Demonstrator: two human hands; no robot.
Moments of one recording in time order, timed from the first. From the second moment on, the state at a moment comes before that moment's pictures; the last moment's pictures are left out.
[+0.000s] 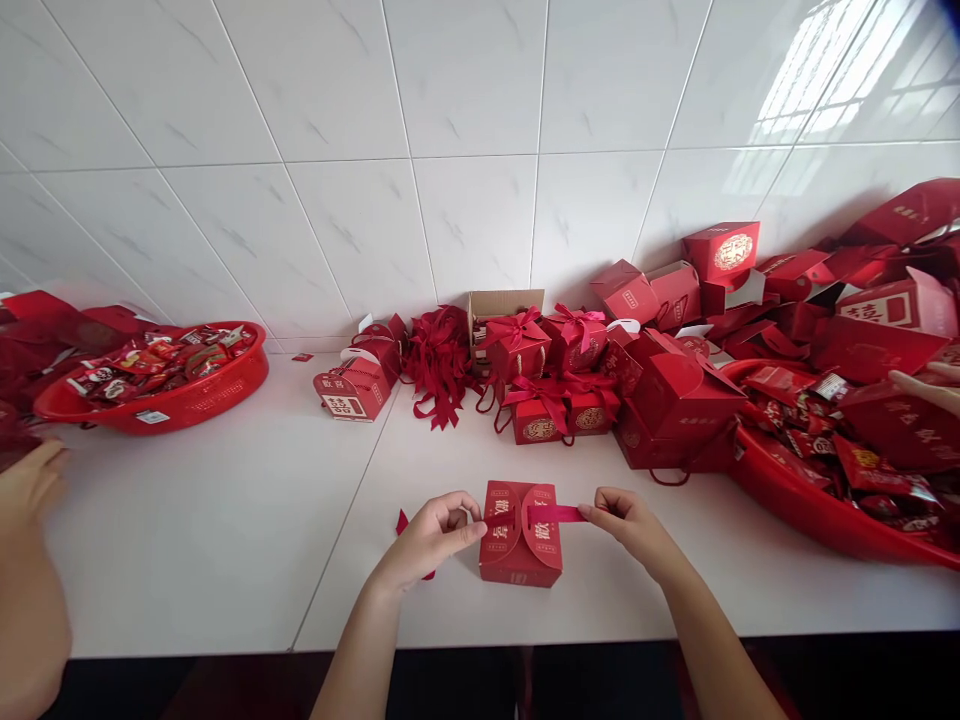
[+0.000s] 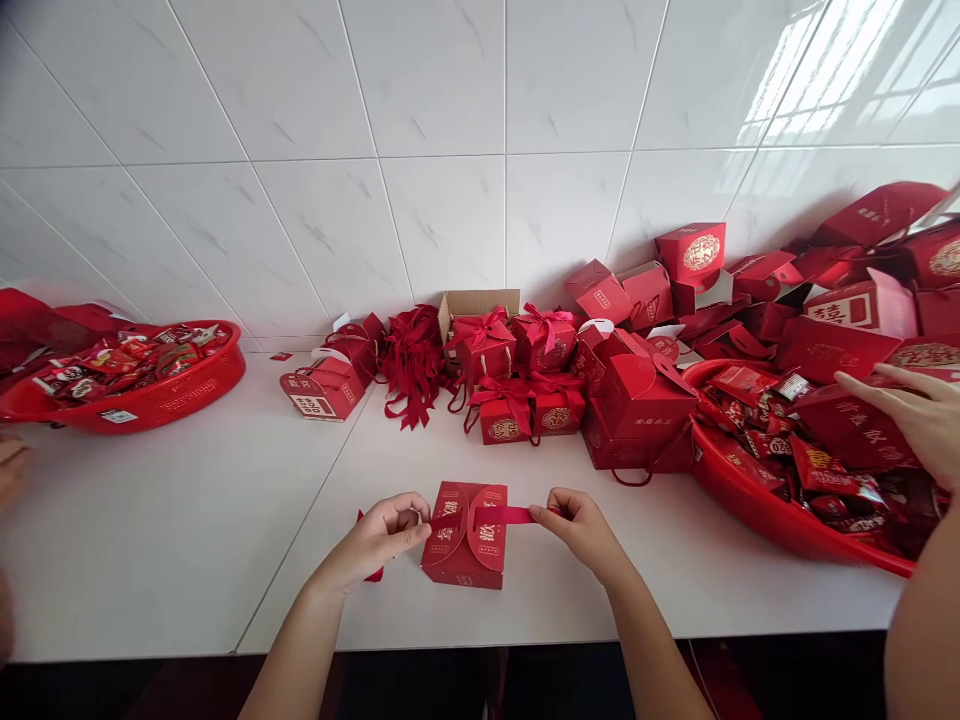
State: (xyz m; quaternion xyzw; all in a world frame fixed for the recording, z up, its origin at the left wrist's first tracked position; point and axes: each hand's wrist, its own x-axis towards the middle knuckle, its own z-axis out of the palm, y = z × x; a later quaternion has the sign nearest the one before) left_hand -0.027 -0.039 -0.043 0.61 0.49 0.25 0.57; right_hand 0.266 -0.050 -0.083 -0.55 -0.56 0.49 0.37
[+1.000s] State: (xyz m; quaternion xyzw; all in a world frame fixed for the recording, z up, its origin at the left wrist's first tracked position) left_hand -0.050 -0.044 -0.084 0.63 0.66 0.41 0.10; right_hand 0.264 -0.074 -0.107 -0.65 -0.55 0.27 0.45
